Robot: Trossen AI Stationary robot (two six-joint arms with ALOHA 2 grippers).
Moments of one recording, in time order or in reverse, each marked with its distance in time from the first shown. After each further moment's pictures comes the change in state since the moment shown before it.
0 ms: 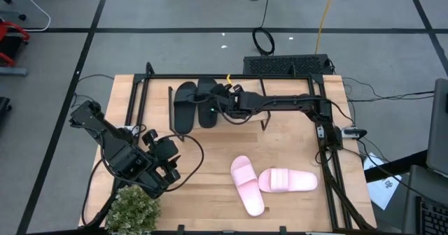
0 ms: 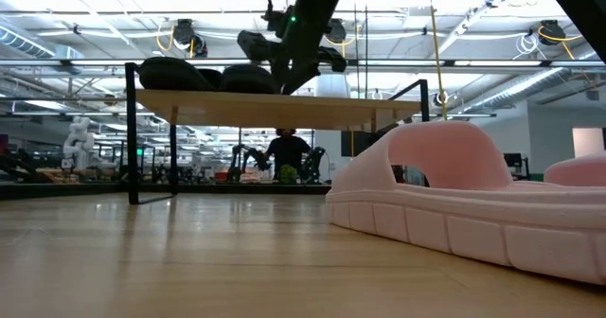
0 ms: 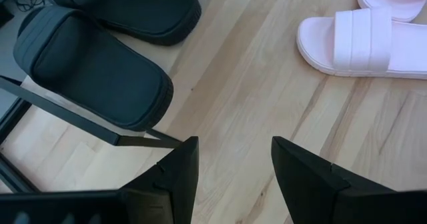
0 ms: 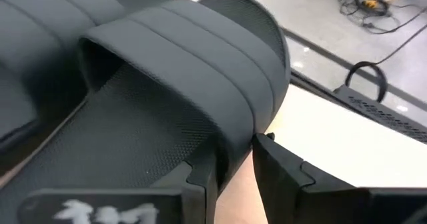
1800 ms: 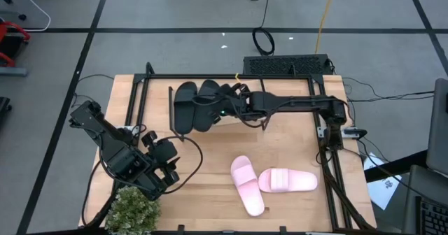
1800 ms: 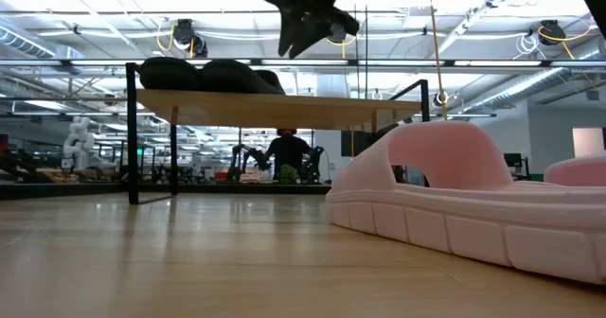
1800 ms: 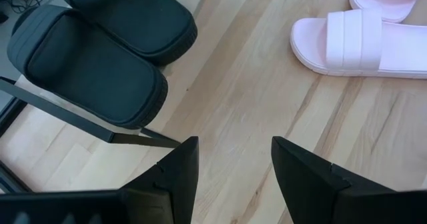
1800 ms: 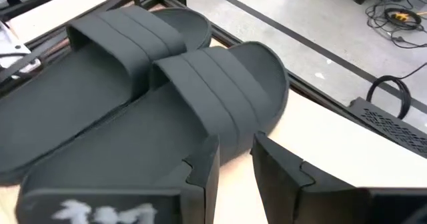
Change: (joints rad) left arm -0.021 0.000 0.000 0.007 -0.004 -0.012; right arm 0.066 -0.139 0.001 -0.077 -0.022 -0.028
